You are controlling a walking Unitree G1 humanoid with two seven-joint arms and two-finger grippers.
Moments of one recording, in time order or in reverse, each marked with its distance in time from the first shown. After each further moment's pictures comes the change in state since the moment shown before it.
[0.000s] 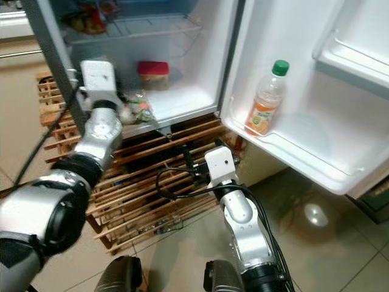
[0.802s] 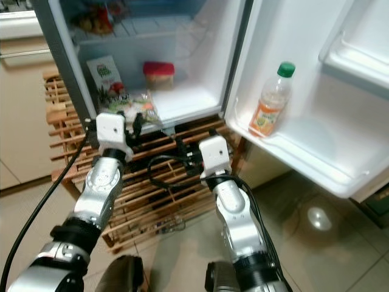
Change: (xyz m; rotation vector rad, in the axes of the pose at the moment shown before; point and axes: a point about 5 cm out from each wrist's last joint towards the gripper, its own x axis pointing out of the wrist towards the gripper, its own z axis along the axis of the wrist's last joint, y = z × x) left arm -0.058 0.015 -0.053 0.001 0.156 -0.125; right arm 0.018 0.007 0.015 0.042 -0.060 -0.002
